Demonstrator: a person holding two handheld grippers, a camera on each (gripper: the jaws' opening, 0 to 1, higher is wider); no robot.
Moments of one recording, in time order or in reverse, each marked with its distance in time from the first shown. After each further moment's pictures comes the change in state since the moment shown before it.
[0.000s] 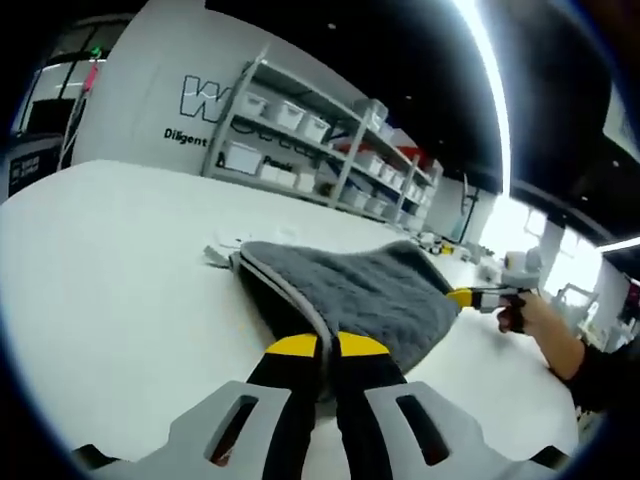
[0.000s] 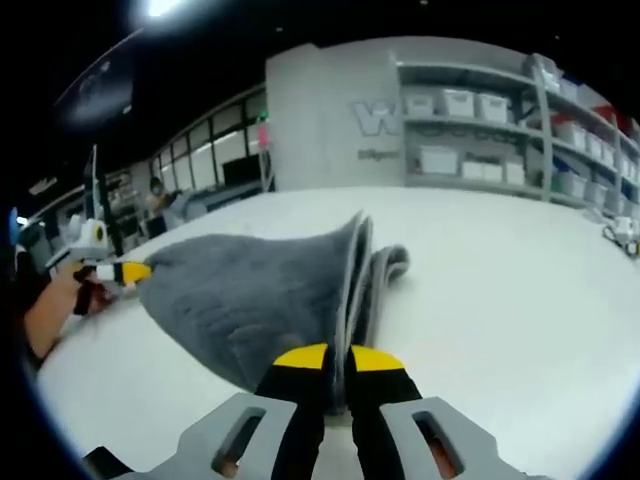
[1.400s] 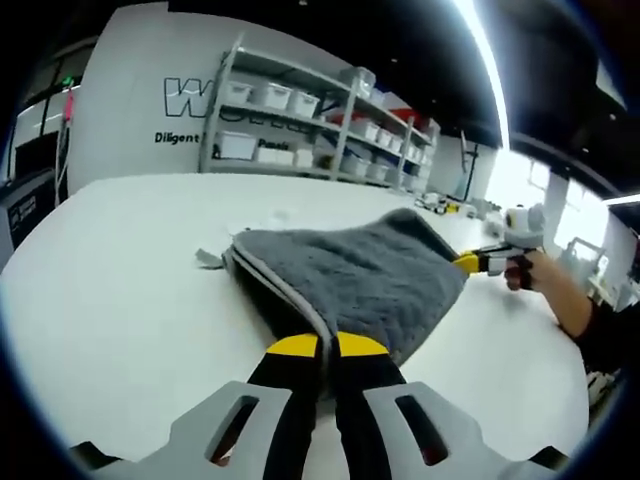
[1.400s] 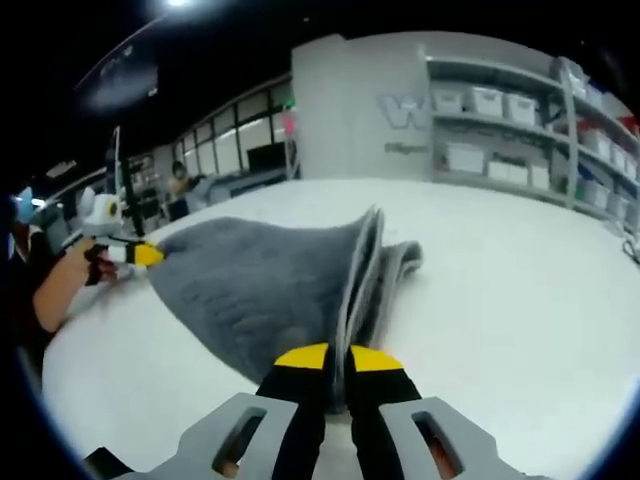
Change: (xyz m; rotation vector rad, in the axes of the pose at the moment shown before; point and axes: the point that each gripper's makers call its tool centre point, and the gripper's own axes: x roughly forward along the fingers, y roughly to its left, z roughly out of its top) left arm -0.028 0.008 -0.007 0.116 0.125 0.037; right arm 0.001 0.030 -0.007 -0.064 0.046 0.098
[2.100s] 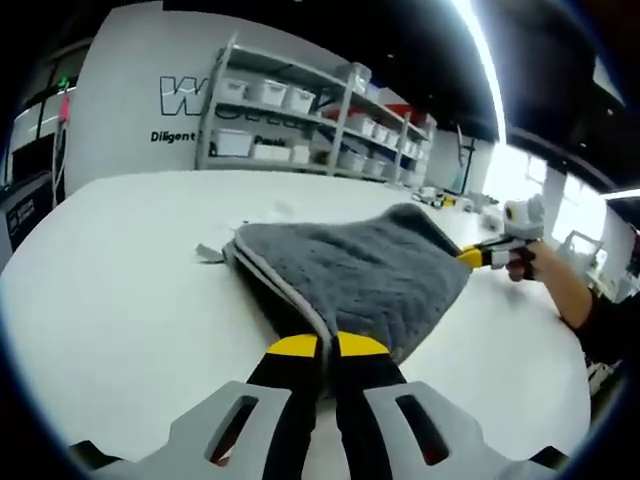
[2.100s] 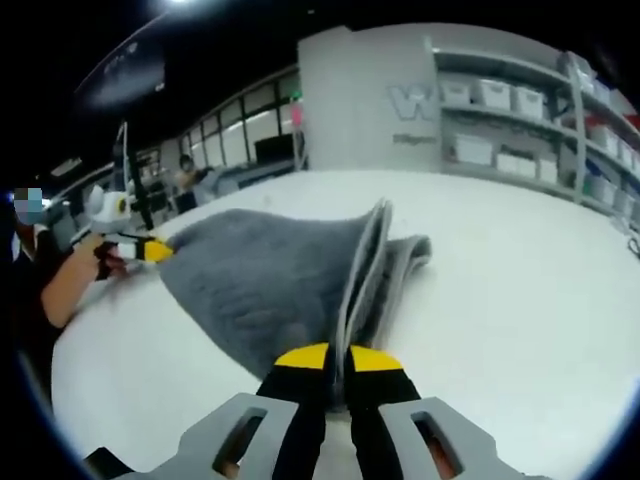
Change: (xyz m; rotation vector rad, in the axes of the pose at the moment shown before) left arm -0.005 0.000 -0.008 0.019 0.015 -0.008; right arm -0.010 0.010 -0.009 0.004 0.042 0.038
